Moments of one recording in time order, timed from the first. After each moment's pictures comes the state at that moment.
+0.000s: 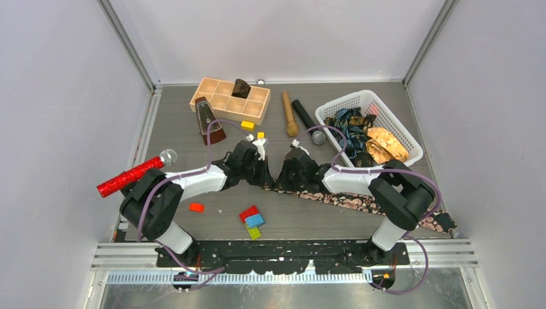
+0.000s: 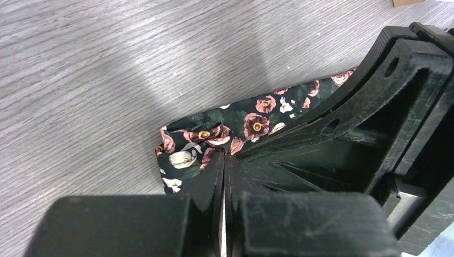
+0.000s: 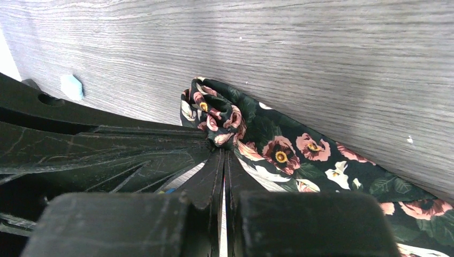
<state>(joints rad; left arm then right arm) -0.66 1.55 0.75 0.01 0.25 -0.50 0.81 1.66 0.79 0.06 -0.06 0.98</state>
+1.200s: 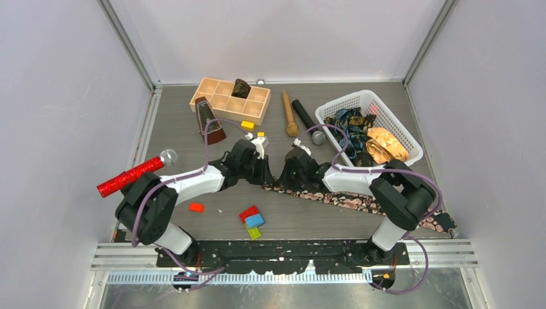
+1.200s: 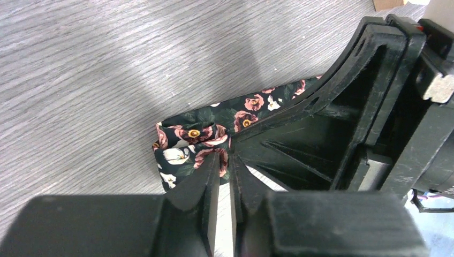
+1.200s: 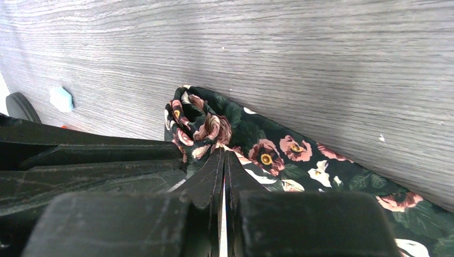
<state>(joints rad) -0.66 1.50 0.75 0.00 0.25 -0.50 0.81 1.65 0.81 0.02 -0.02 0.98</state>
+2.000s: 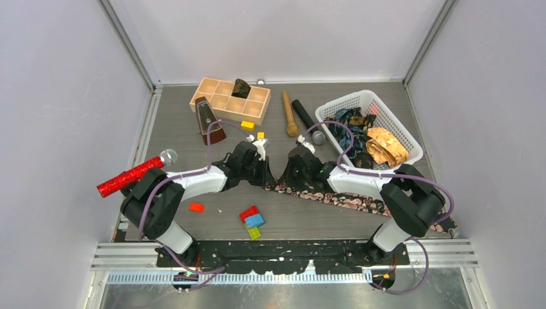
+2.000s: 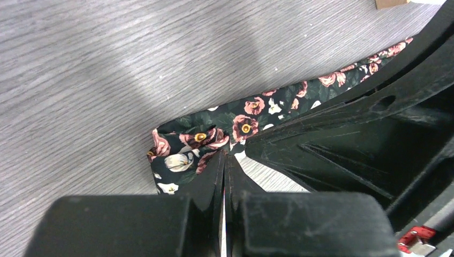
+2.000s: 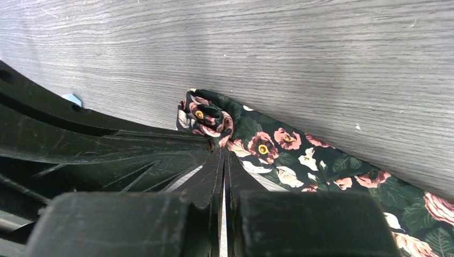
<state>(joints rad) -0.66 1.55 0.74 0.06 0.28 -0.52 0.81 1.58 0.81 -0.05 0.04 0.96</state>
